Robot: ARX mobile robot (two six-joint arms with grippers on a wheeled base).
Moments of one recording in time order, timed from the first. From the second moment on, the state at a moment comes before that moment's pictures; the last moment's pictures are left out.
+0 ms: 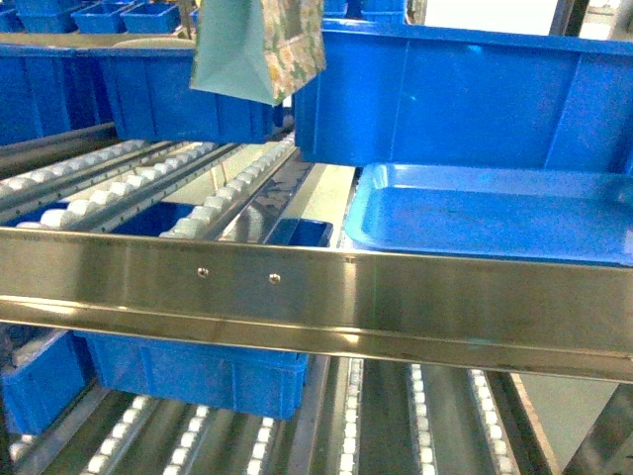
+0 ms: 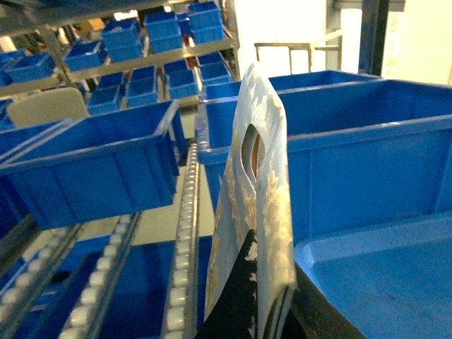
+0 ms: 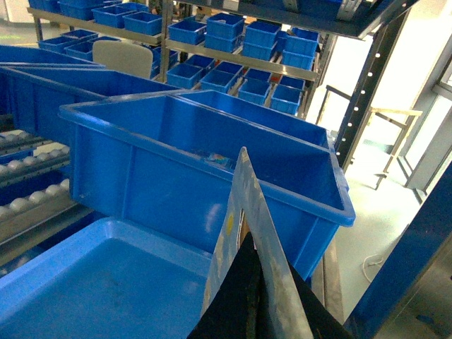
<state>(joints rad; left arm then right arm) -0.52 1.51 1.05 0.42 -0.34 0.12 -0.26 1.14 0.83 0.31 -0.46 -0.15</state>
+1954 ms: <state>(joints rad) -0.45 1.24 0.78 0.42 -0.42 0.23 -0.26 1.14 0.83 0.31 -0.46 -0.15</state>
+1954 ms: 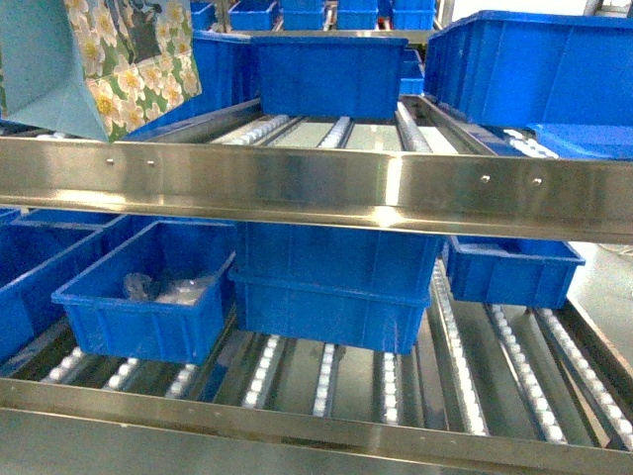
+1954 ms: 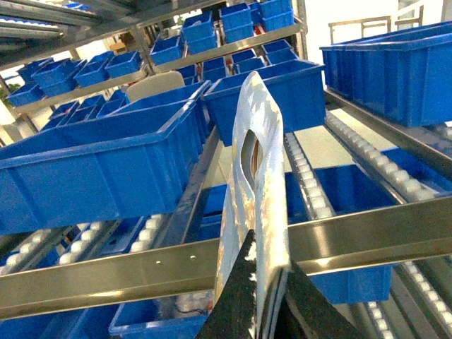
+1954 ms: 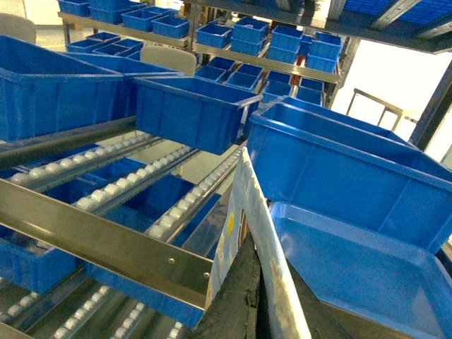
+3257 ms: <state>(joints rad) -0.45 1.24 0.78 0.42 -0.42 0.24 -0.26 1.14 0.83 0.31 -0.46 -0.15</state>
